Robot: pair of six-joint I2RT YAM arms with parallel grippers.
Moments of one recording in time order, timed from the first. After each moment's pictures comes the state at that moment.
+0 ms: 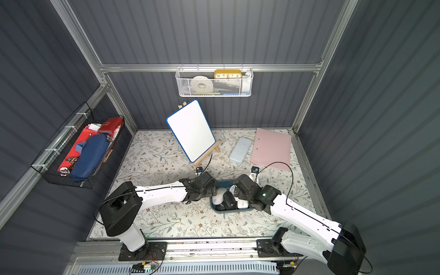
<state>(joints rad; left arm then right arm) -0.92 1.70 0.97 -0.38 -0.28 -0.88 0.78 1.08 0.76 -0.74 0.43 0.89</state>
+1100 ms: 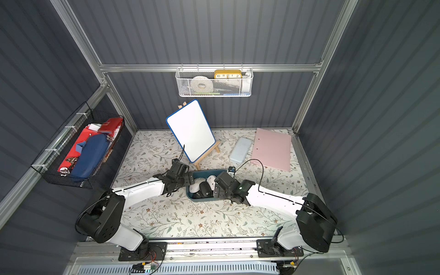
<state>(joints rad) -0.55 1.54 0.79 -0.22 -0.20 -0.64 0.88 1.39 0.88 -0.53 0.26 0.89</state>
